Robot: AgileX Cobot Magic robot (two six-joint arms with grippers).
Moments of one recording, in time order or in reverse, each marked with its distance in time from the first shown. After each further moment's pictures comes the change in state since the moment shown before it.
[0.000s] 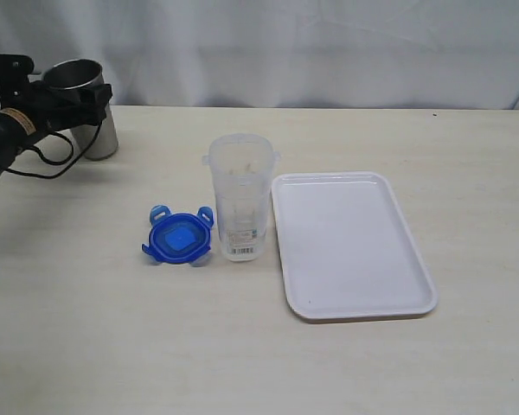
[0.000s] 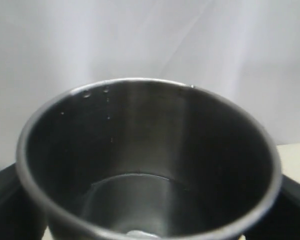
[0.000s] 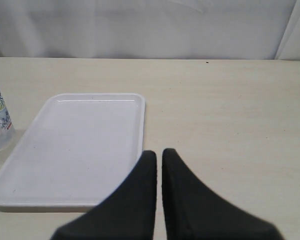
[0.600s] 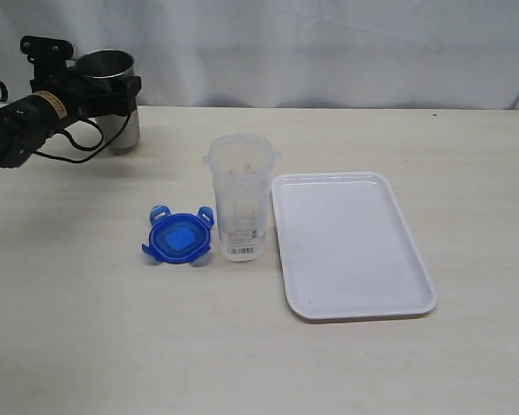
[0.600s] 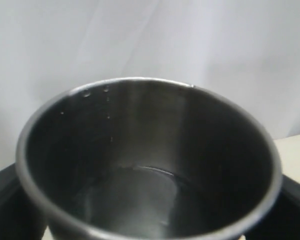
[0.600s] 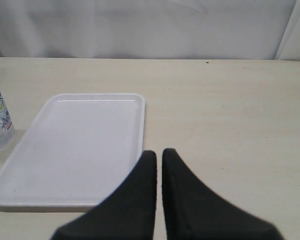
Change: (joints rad) left arm -0.094 0.002 -0.100 -0.004 0.147 0.026; right arm 0.000 0.000 0.000 0.000 0.000 0.000
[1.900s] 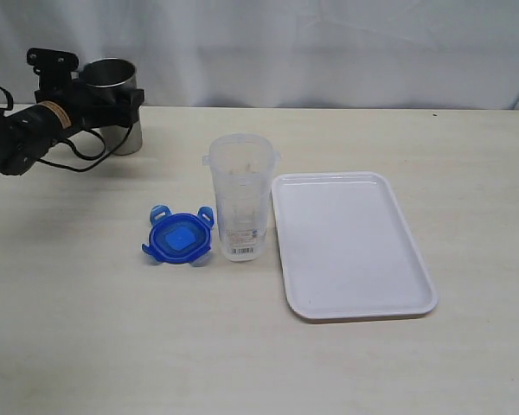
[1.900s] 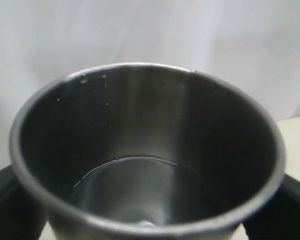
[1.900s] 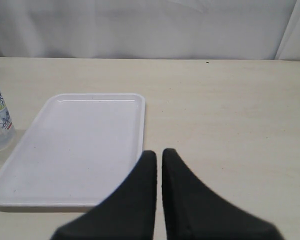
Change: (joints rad) left arm 0.002 0.038 -0.006 0.015 0.008 -0.002; right arm 0.000 0.000 0.000 0.000 0.000 0.000
